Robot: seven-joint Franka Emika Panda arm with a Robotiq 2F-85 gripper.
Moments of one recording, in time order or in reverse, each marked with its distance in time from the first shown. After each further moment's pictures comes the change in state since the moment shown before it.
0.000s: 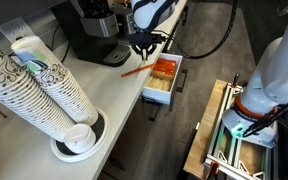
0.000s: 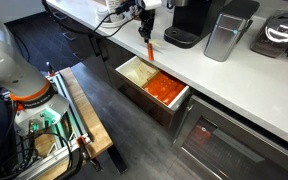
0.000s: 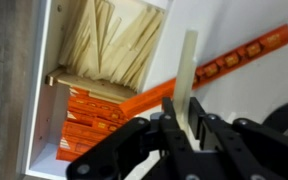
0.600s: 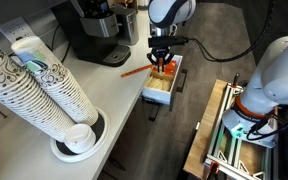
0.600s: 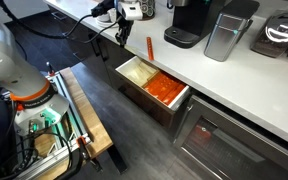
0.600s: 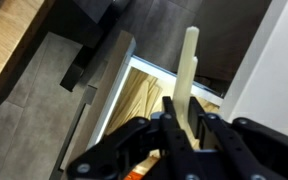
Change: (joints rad) arm -0.022 -0.215 0.014 -0.237 0.207 -0.179 -0.232
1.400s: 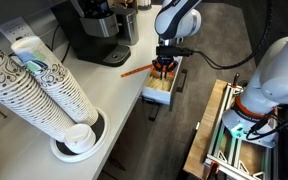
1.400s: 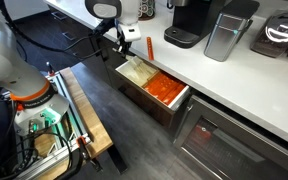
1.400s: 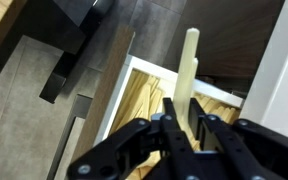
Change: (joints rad) arm -0.053 0.058 -0.001 -0.118 0.173 0.218 -0.167
